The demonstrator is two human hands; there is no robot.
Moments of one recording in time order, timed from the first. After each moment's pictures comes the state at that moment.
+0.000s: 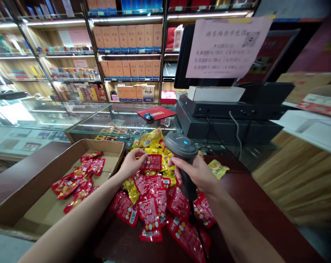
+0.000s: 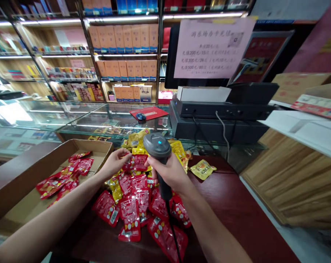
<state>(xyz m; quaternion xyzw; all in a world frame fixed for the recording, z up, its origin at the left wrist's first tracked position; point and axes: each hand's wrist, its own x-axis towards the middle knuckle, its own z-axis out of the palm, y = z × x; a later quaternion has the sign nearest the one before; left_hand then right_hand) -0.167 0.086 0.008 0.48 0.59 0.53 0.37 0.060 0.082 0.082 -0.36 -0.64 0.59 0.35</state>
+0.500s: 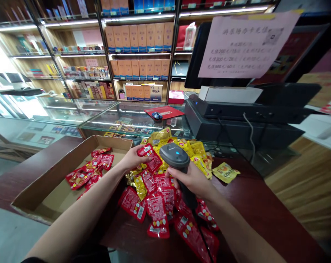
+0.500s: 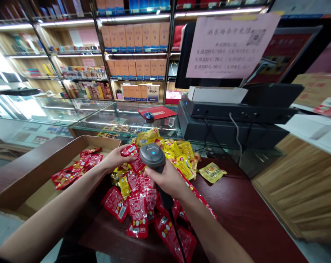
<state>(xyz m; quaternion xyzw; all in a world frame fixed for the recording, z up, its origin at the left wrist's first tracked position) -0.200 0.076 0.022 0.46 0.56 0.51 0.46 0.035 0.074 0.061 -0.34 -0.69 0.57 0.27</state>
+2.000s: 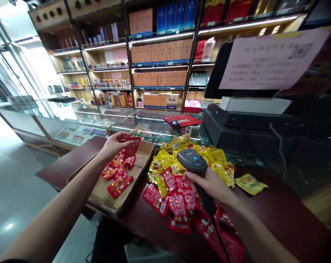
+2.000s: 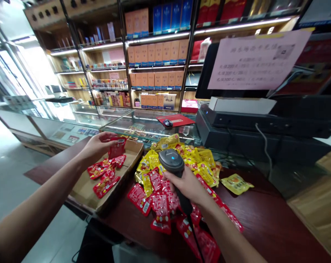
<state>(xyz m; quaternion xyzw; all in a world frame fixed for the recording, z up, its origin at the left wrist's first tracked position) -0.324 -0.008 0.089 0.45 0.58 0.62 0.27 0.021 0.050 0.062 -0.35 -0.69 0.58 0.26</state>
